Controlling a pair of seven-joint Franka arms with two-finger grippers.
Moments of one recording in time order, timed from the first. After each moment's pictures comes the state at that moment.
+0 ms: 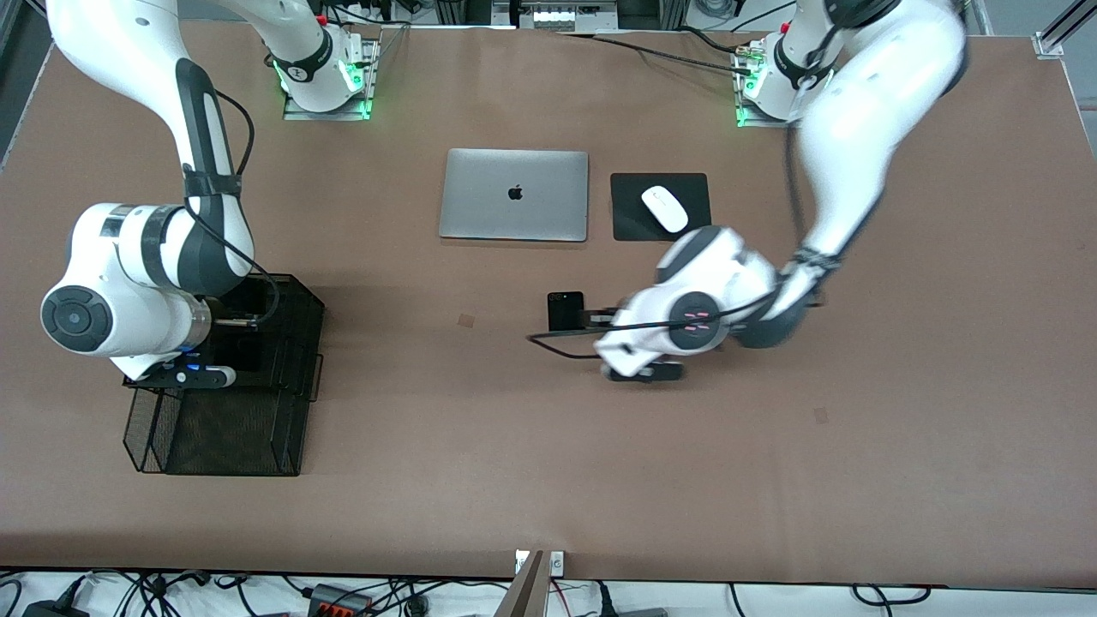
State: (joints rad) left arm 0.03 0.88 -0.72 -1.26 0.29 1.73 -0.71; right arm 0.40 0.56 -0.42 -1.58 0.12 1.83 -0.03
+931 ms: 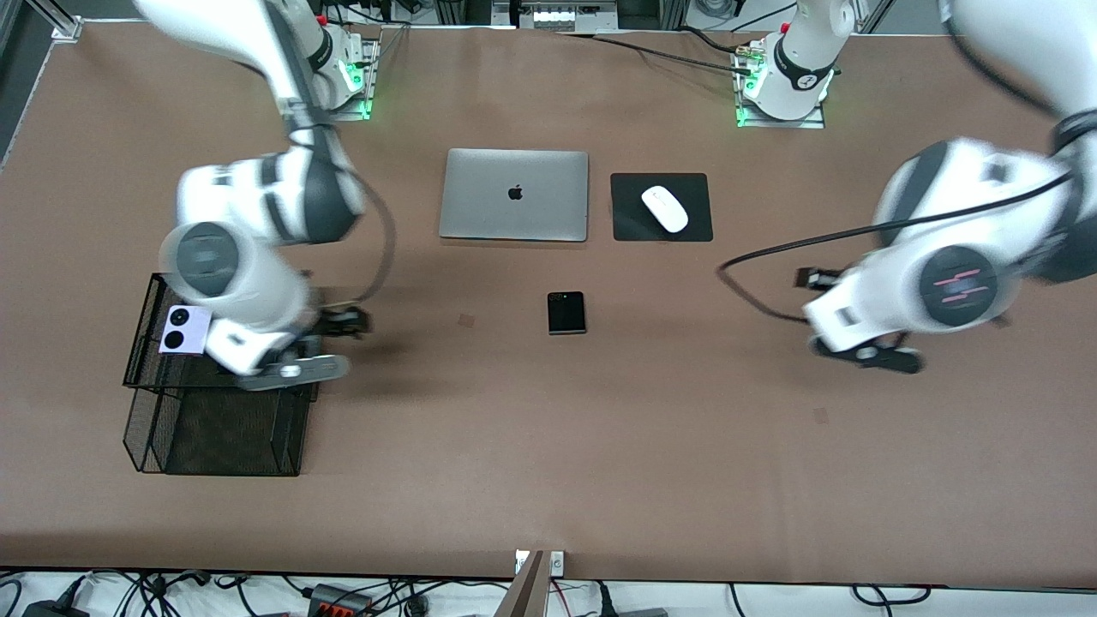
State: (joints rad) left arm 0.17 0.47 -0.45 -1.27 0.24 1.34 -0.08; right arm 0.68 0.56 -0.40 -1.46 0.13 1.96 0.09
